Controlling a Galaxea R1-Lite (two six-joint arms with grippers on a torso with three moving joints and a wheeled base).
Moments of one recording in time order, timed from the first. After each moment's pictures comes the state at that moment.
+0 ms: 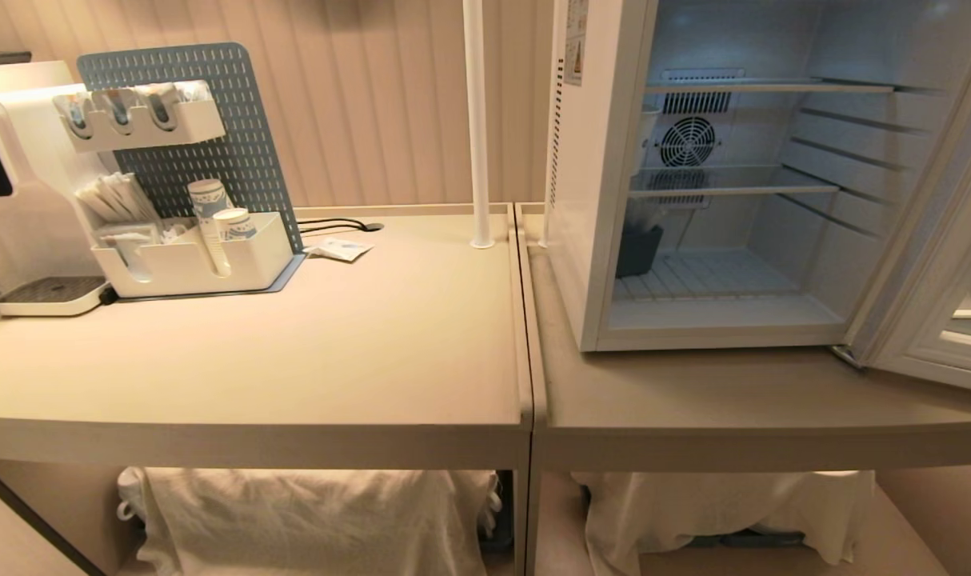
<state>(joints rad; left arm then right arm) 0.00 0.00 0.00 0.00 0.00 0.00 0.01 0.08 -0.24 0.13 0.03 0.00</state>
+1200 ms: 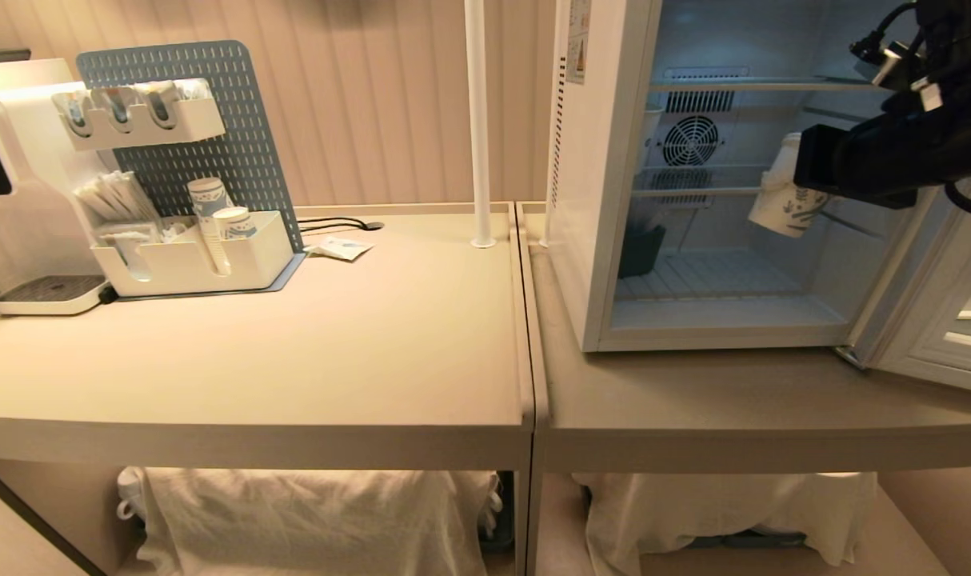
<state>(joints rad) 0.00 0.00 0.00 0.00 0.00 0.00 0.12 1.80 -1.84 0.51 -0.07 0.24</state>
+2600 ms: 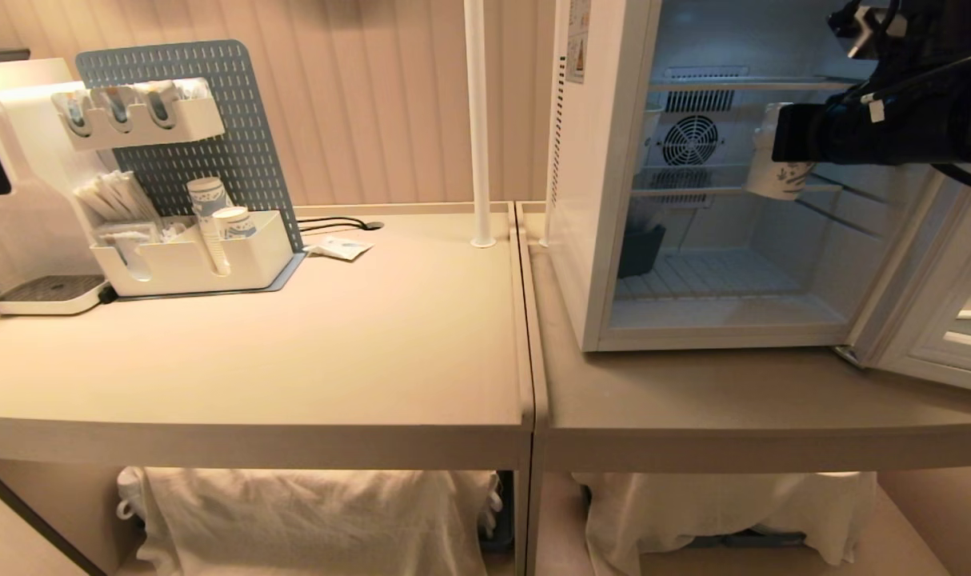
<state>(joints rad) 0.00 0.00 0.00 0.00 0.00 0.00 0.12 1.85 -1.80 0.18 -0.14 0.02</state>
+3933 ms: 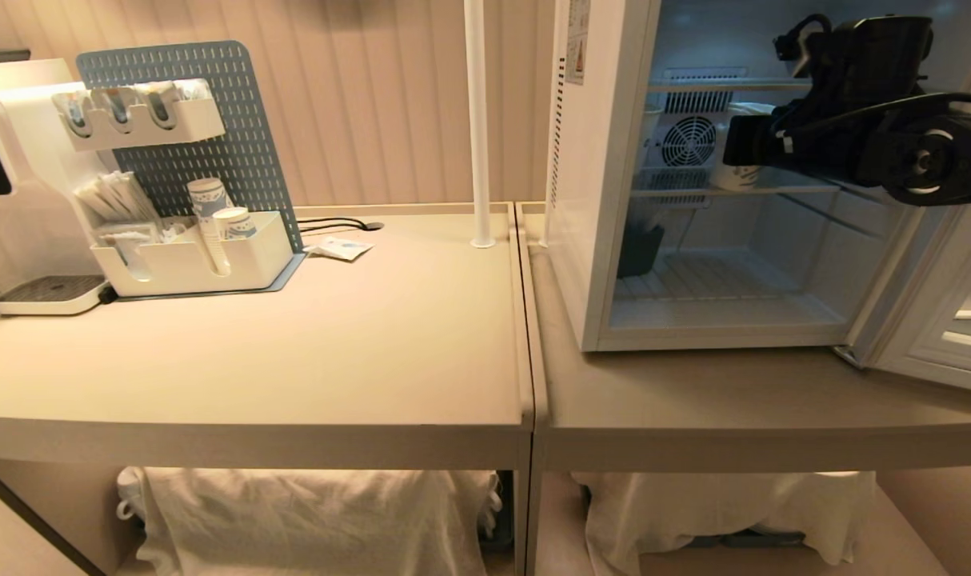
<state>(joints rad) 0.00 0.00 0.00 0.00 0.00 0.00 0.12 2.05 -1.87 -0.08 -0.15 -0.02</state>
